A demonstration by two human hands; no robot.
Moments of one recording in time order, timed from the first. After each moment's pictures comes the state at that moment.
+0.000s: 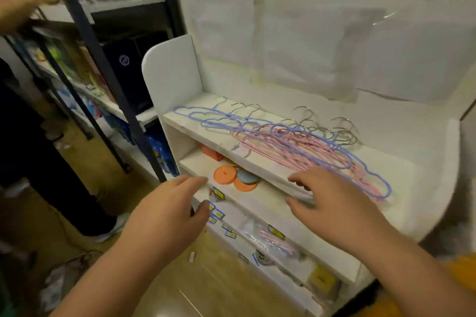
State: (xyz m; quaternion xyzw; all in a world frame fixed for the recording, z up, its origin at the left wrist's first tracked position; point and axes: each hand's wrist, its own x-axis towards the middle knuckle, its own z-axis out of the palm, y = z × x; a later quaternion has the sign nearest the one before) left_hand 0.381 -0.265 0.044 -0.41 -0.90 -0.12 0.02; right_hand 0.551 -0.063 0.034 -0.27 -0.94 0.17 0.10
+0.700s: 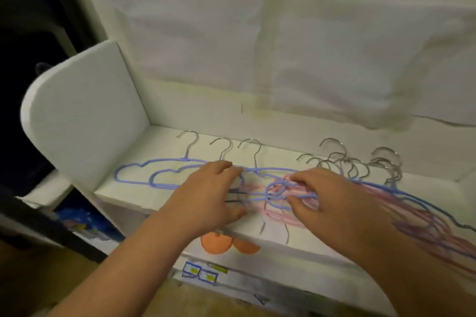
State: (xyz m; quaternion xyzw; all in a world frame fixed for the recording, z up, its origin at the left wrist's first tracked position) left_hand 0.087 -0.045 -0.011 -0.70 -0.70 -0.11 -0.09; right_hand 0.321 0.002 0.033 -0.48 -0.86 0.14 0.10
